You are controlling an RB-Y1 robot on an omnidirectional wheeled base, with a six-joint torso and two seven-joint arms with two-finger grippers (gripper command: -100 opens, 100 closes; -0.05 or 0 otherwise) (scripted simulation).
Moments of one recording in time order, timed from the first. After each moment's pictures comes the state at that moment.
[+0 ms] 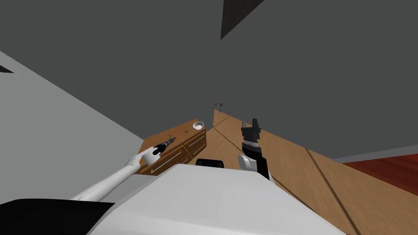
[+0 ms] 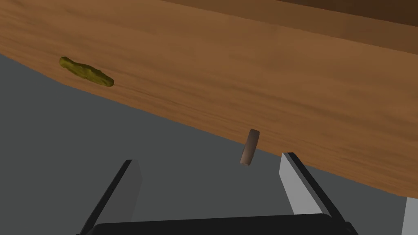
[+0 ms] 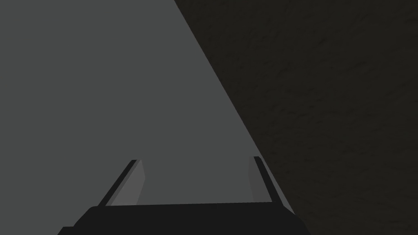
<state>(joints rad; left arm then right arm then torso) 0.25 0.95 -0.27 -1.33 -0.06 0.17 0.10 0.49 -0.01 0.07 -2.27 -0.12 -0.45 0.06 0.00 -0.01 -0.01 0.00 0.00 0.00</state>
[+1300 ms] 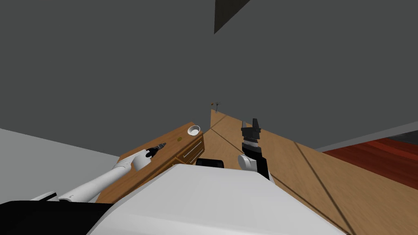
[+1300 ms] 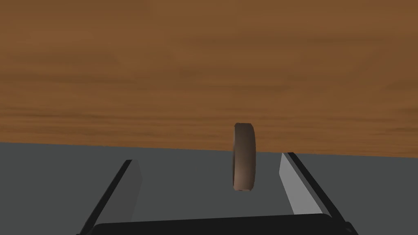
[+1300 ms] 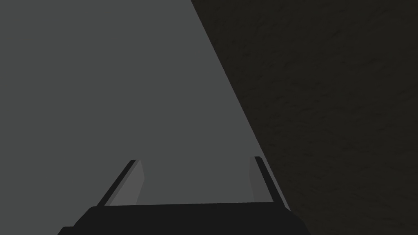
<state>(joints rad) 0.22 1.05 -0.37 -1.14 -0.01 0.27 0.07 0.49 -0.01 0.07 -2.27 -0.12 -0.45 0.06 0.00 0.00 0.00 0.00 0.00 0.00</state>
